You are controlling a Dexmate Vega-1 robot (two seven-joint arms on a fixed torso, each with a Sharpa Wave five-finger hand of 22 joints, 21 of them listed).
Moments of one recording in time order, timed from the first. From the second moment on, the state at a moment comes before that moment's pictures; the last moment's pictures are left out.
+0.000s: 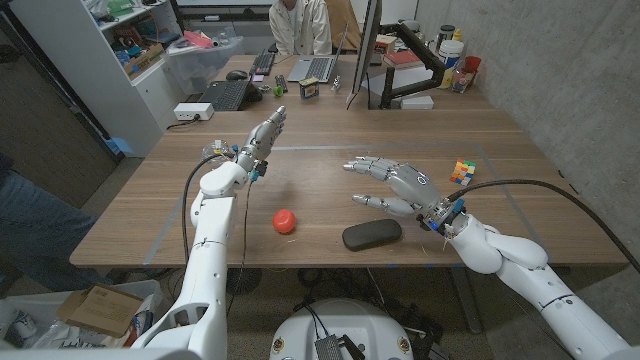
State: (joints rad) left arm 0.86 -0.04 -0.20 -1.50 0.12 0.03 -0.46; left_hand 0.36 0.01 0.27 0.08 0.25 0.01 0.04 0.19 0.18 -0.04 -0.02 0.20 0.19 -0.10 0.01 0.18 0.18 -0.15 0.00 0.20 0.18; right arm -1.17 -0.54 -0.15 -1.66 -0.99 0.90 -0.50; right_hand 0.26 0.03 0.24 -0.11 0.31 0.32 -0.20 0.19 0.19 0.36 -0.10 0.23 0.19 0.38 0.00 0.19 0.18 0.41 0.06 0.20 0.18
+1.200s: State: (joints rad) left arm 0.86 -0.04 -0.21 -1.49 0.12 0.03 -0.47; left_hand 0.36 0.02 0.27 0.08 0.24 0.01 0.04 0.19 0.18 -0.04 -0.02 0.20 0.19 -0.10 0.01 0.18 0.18 -0.16 0.01 0.20 0.18; right arm -1.17 -0.64 -0.25 -1.68 -1.00 0.78 -0.52; right_hand 0.26 0.03 0.25 -0.12 0.32 0.34 -0.21 0.20 0.19 0.36 -0.12 0.23 0.19 0.37 0.00 0.19 0.18 0.40 0.06 0.20 0.18
